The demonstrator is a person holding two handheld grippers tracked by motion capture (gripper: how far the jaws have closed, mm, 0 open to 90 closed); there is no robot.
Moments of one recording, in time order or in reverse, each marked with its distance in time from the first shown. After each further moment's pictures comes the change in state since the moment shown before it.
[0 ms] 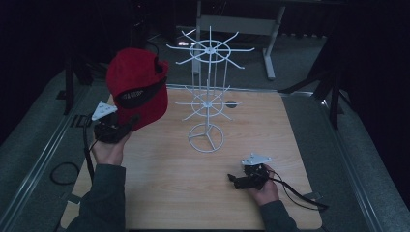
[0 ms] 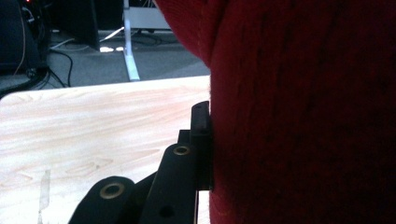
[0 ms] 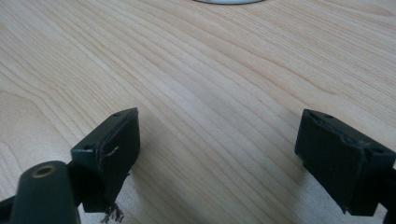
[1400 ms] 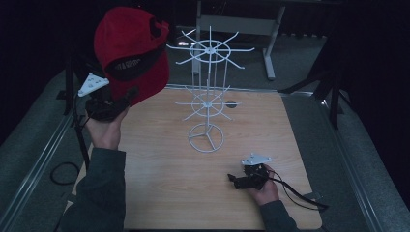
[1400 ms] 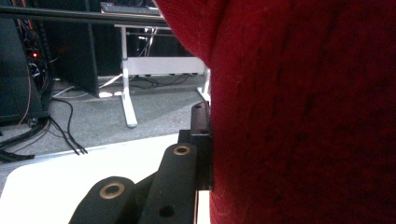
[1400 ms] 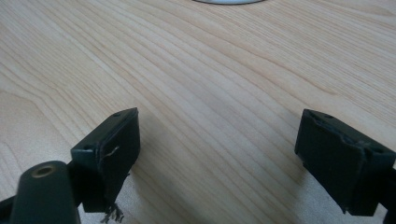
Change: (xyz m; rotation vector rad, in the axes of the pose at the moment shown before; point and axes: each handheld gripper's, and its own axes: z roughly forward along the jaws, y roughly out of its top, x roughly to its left) left arm -0.018 0.072 -0.023 -0.149 -0.016 0.037; right arm 0.000 0.000 0.000 0.001 0.001 -0.001
